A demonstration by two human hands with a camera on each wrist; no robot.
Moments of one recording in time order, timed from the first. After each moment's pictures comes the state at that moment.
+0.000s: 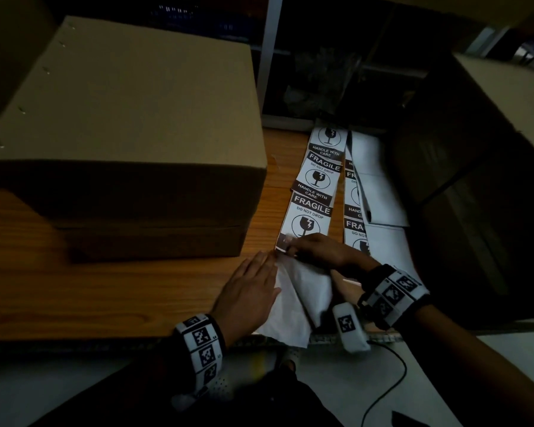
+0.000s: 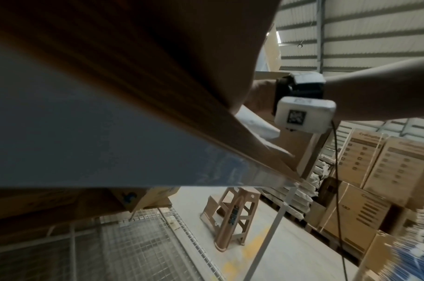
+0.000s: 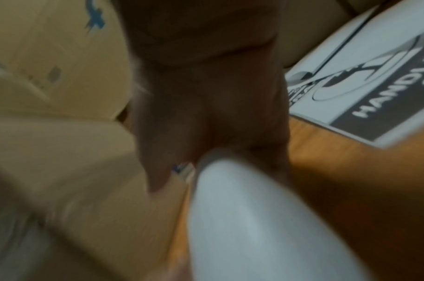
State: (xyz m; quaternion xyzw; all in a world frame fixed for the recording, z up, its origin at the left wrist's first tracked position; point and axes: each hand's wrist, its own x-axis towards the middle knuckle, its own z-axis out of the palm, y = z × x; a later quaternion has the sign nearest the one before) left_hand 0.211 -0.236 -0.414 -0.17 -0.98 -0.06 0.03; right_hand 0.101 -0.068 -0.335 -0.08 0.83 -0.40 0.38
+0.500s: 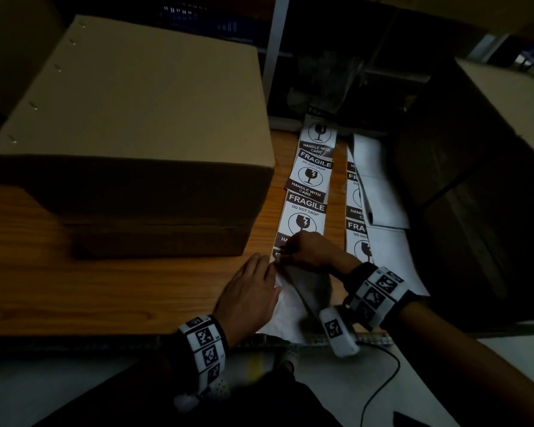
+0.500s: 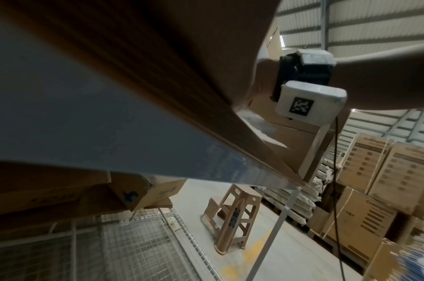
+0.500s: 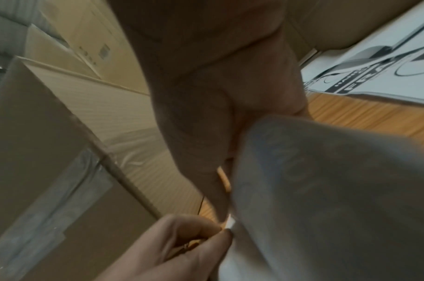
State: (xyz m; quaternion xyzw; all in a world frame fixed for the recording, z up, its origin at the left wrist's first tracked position) left_hand 0.215 -0.236 -0.400 -0.14 -0.99 -0.09 0.01; right_hand 0.097 -0.098 -0.348 -0.20 0.93 -0.10 0.30
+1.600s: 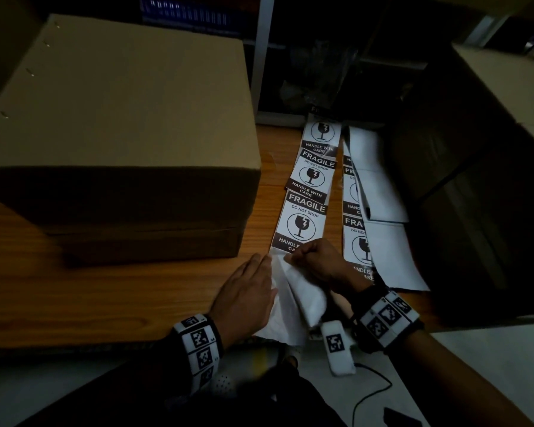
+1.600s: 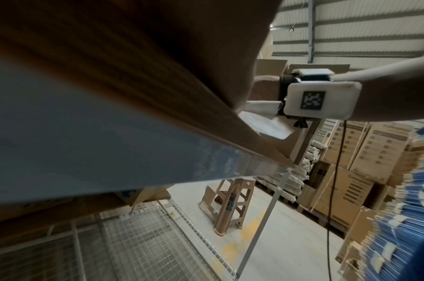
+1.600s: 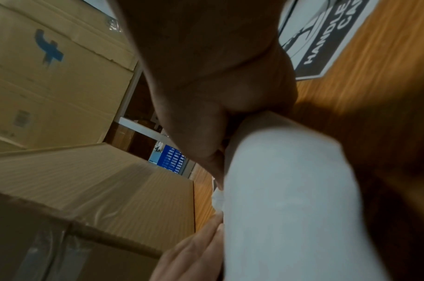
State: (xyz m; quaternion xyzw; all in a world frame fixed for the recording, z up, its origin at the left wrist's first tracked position) left_hand 0.213 -0.235 -0.399 -0.17 -0.98 -0.07 0.01; right_hand 0.119 -0.068 -0.375 0.03 0.83 -0.48 0.27
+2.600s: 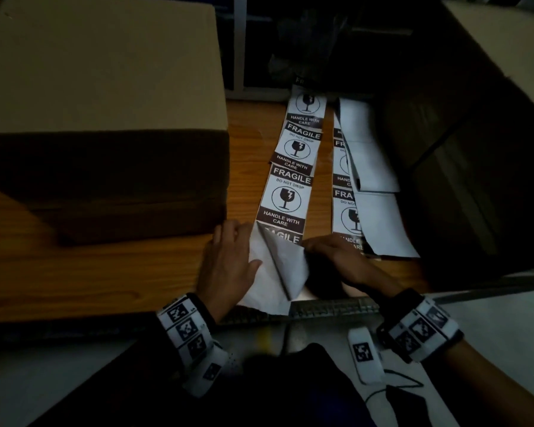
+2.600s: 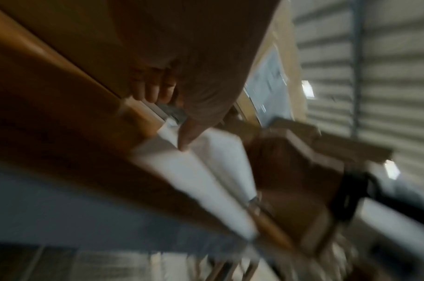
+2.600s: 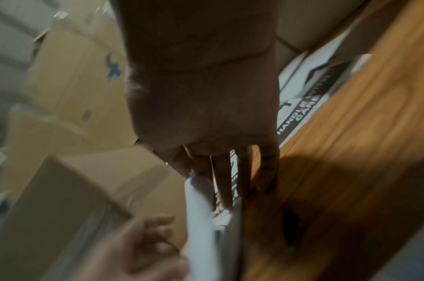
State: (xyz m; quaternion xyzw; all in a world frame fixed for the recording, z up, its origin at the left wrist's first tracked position) left_hand 0.221 -0.232 -0.377 -0.02 -0.96 -0.27 0.03; right_hand 0.167 -0.014 -0.349 -0.06 0.85 -0.45 0.28
